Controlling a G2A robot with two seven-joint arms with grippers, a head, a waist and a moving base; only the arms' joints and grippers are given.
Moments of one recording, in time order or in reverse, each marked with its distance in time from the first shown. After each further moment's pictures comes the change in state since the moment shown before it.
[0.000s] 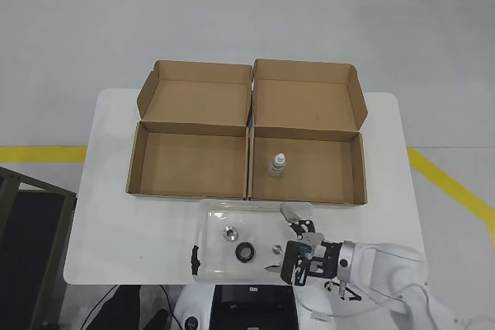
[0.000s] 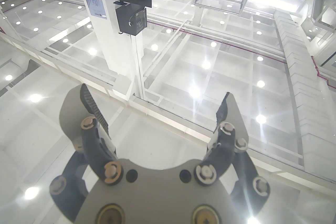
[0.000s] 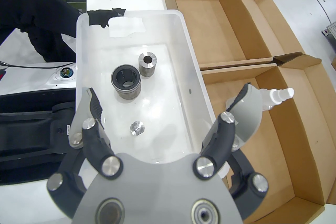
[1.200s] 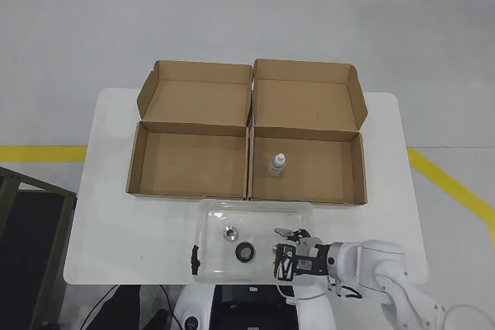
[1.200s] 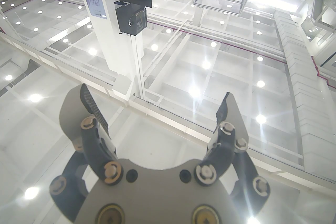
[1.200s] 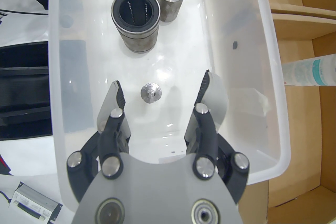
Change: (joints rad) left arm 0.000 0.000 0.000 0.000 0.000 0.000 0.000; right arm 0.079 0.013 -0.101 0.111 -0.001 -0.032 0.254
